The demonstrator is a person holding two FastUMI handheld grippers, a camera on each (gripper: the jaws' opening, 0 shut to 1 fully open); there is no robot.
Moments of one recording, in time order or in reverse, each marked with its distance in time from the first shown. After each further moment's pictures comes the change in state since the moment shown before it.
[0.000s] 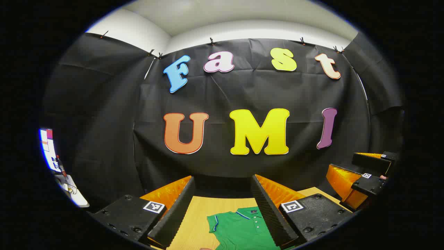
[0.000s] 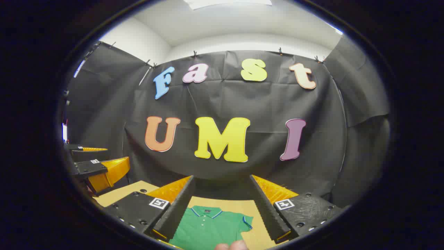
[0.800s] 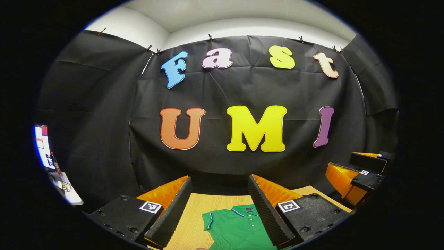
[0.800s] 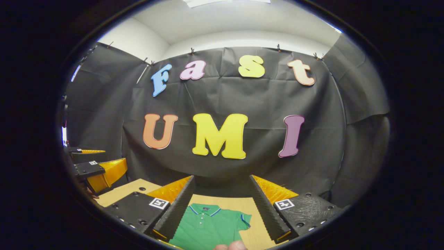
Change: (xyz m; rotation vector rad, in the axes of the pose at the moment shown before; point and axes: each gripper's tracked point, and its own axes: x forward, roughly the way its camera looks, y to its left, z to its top) left arm 0.002 -0.002 -0.005 -0.011 0.026 0.006; right arm 0.005 -0.012 -0.006 0.001 0.030 -0.001
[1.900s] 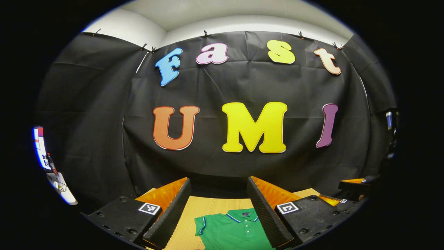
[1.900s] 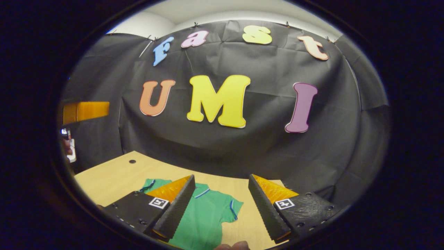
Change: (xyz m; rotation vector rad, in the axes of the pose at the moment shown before) left arm 0.052 -0.023 -0.006 0.011 0.030 0.025; right arm 0.086 -0.067 -0.130 -0.078 0.252 0.069
